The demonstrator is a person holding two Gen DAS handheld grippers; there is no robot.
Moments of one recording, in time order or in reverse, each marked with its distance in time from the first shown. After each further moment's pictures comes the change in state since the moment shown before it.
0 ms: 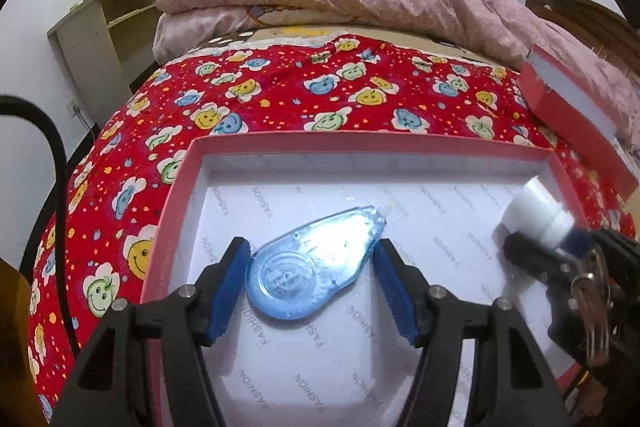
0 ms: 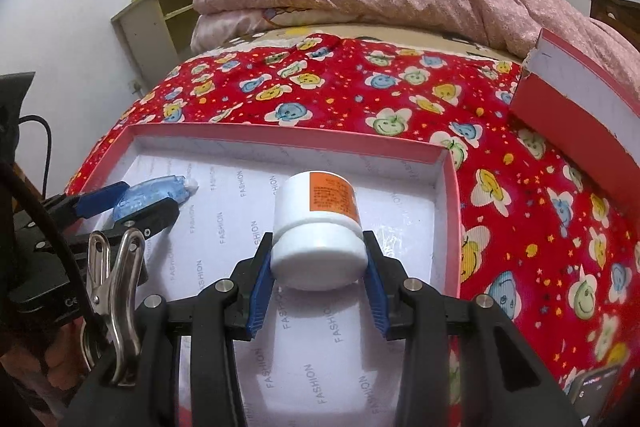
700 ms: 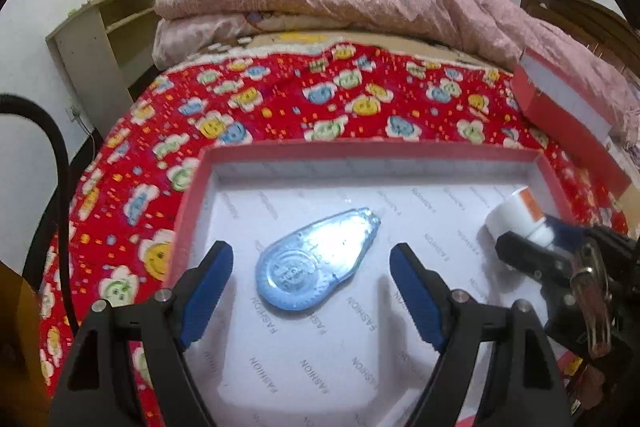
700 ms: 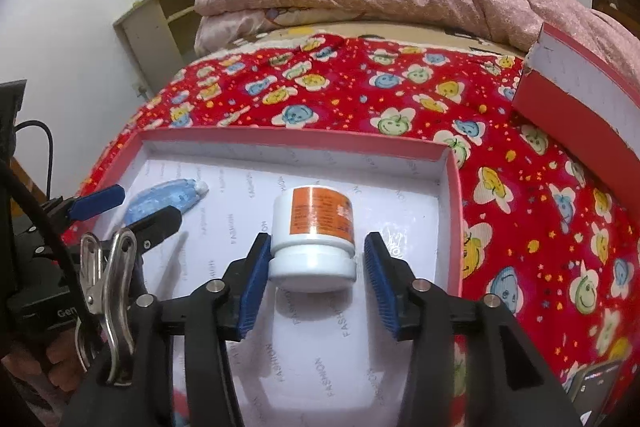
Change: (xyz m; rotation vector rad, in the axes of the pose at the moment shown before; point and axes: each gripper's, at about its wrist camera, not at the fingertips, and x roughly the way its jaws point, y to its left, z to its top) left arm -0.023 0.001 0.004 0.018 -0.017 0.002; right arm -0.011 -0.005 0.005 0.032 0.007 0.046
